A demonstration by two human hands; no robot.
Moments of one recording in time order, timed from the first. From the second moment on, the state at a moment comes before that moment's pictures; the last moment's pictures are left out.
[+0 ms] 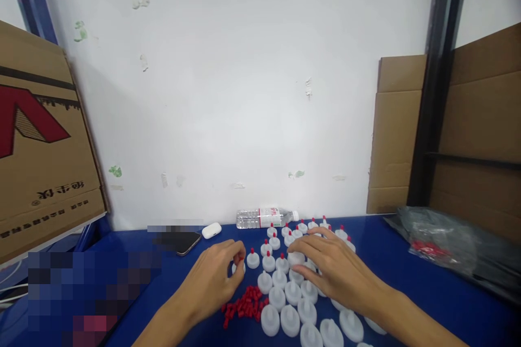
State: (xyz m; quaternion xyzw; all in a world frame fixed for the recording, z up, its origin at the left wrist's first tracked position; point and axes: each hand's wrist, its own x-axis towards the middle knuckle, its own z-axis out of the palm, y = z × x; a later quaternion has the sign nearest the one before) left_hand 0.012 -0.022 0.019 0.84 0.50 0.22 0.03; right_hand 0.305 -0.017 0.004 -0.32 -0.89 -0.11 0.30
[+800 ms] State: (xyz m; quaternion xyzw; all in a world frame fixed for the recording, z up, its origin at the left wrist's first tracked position) left_hand 0.057 -0.035 -0.010 0.67 0.40 0.44 0.44; right_hand 0.288 -0.034 0.002 -0.24 -0.92 -0.15 0.27
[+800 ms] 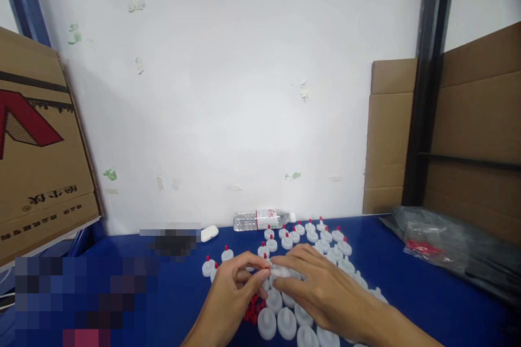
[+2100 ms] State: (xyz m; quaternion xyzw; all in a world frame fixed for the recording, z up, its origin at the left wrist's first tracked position) left_hand 0.044 -0.044 -0.008 0.89 0.37 0.28 0.04; right_hand 0.279 -0.043 0.001 -0.25 -0.92 -0.06 0.28
